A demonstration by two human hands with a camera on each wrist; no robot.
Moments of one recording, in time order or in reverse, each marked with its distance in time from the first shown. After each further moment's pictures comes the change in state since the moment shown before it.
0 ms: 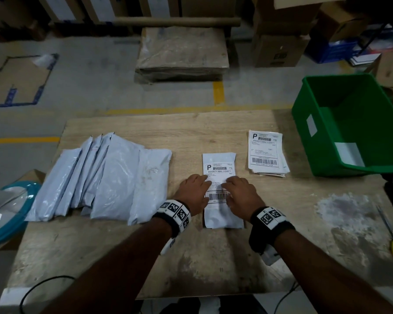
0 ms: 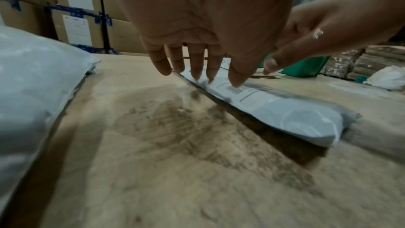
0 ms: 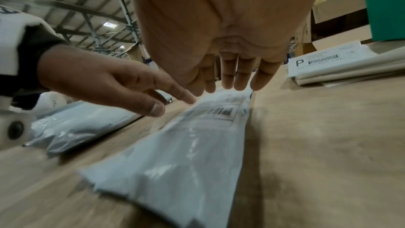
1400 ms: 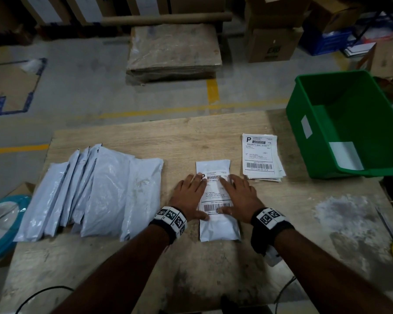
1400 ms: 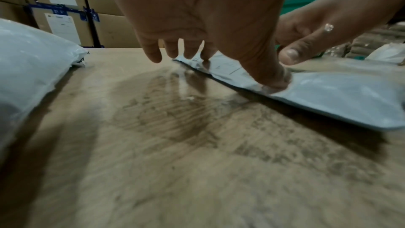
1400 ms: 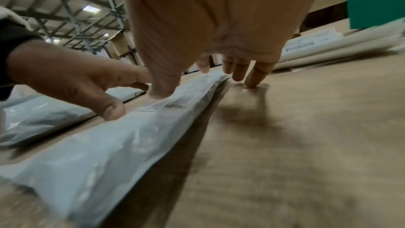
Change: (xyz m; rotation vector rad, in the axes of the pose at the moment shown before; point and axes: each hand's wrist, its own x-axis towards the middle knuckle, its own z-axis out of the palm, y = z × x) left_hand 0.022 -0.002 -0.005 0.104 -0.150 -0.019; right_hand 0.016 0.025 -0.006 -0.001 -0.120 0.062
